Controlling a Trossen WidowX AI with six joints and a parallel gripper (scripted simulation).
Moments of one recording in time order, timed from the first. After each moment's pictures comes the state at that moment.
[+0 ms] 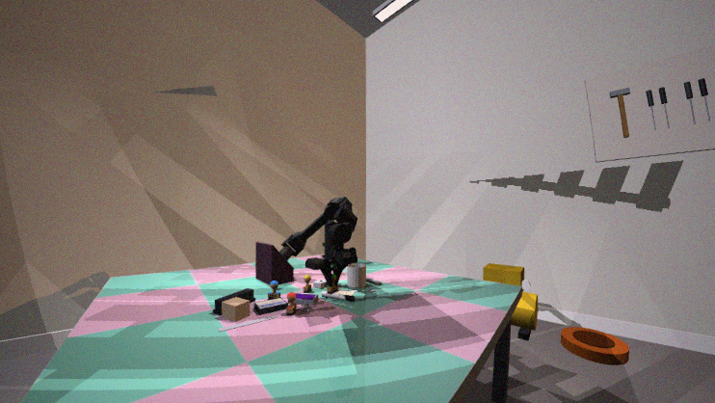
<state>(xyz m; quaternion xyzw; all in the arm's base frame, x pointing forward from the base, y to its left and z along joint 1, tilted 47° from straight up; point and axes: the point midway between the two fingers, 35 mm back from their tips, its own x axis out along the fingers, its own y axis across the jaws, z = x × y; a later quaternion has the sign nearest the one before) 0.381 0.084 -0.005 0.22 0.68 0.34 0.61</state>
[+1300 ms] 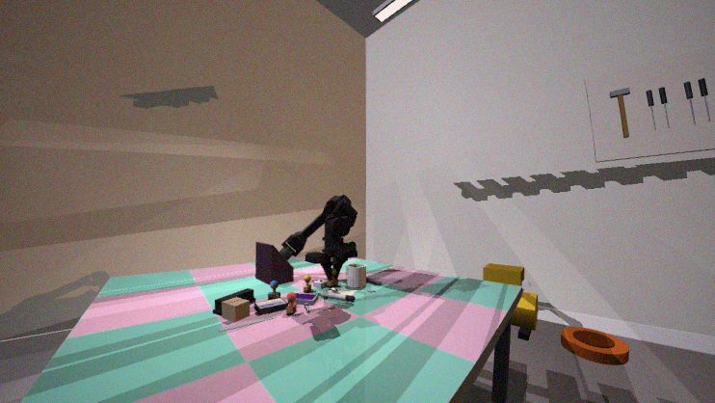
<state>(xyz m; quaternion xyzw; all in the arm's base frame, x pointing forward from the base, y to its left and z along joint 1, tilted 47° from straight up) 0.383 0.070 0.008 0.22 0.68 0.34 0.61</state>
